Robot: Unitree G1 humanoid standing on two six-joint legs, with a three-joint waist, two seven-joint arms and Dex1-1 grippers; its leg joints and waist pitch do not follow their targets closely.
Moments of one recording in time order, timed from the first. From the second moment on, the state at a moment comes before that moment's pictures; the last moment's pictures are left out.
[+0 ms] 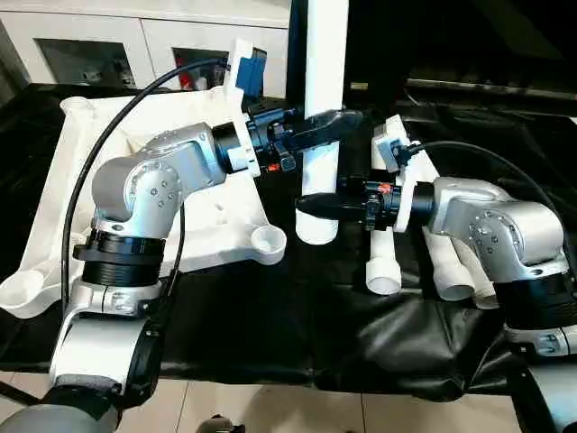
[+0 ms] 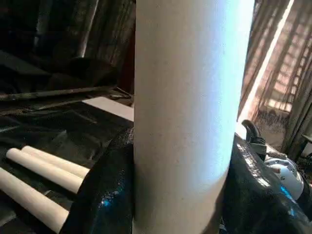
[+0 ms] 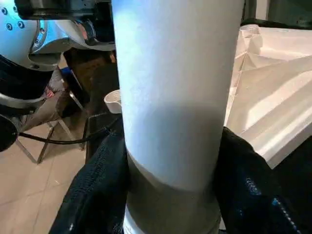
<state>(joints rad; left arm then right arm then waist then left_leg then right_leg) -0.88 0.26 0.04 0.17 -0.68 0.80 -0.86 -0.70 -0.40 0.10 0.11 0.55 0.78 1.03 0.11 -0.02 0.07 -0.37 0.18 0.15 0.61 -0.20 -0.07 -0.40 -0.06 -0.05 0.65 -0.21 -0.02</state>
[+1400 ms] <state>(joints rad) -0.92 0.06 0.16 0.34 -0.48 0.70 -0.22 -0.68 -0.10 0.10 0.28 0.28 0.54 0.49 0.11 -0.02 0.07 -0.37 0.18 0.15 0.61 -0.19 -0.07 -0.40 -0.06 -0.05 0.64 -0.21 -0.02</state>
